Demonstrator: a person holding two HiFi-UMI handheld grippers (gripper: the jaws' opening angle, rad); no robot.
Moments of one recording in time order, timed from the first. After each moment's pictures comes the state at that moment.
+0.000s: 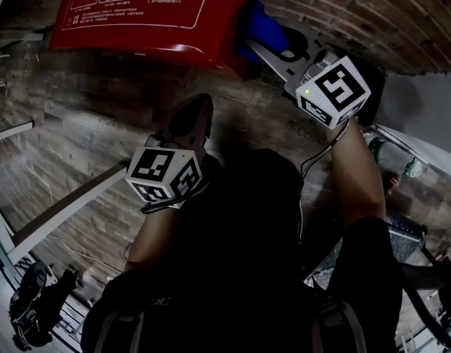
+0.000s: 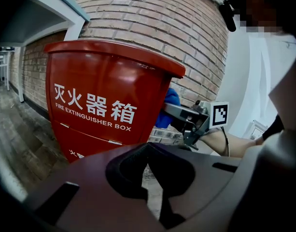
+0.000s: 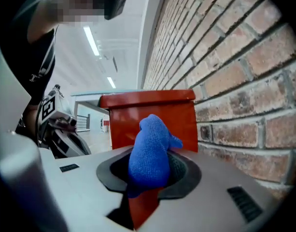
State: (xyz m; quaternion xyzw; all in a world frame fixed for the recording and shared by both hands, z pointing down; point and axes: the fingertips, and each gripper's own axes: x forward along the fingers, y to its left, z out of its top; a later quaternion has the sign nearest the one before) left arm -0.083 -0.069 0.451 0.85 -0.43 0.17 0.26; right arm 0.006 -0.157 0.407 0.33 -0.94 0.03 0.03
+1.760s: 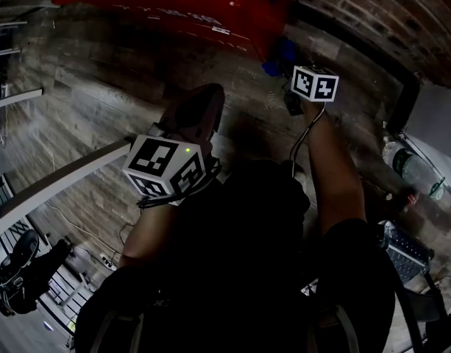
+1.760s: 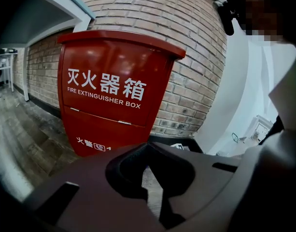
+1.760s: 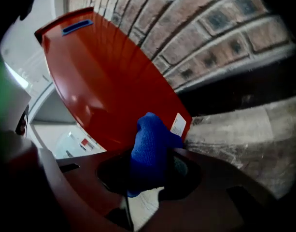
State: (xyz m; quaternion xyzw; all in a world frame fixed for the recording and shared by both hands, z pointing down) left arm -0.109 -0.042 0.496 0.83 -0.45 0.19 0.26; right arm -0.008 -0.150 0.744 0.42 -0.80 0.43 0.04
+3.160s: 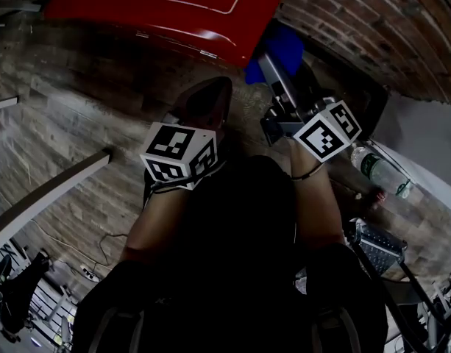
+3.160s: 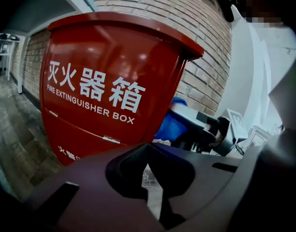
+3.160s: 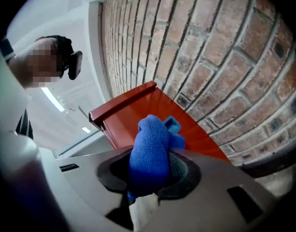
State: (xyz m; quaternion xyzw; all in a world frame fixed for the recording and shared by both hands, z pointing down) left arm -0.071 -0.096 0.493 0.85 -0.43 0.14 0.27; right arm -0.001 -0.140 0.442 0.36 -0.86 0.30 -0.22
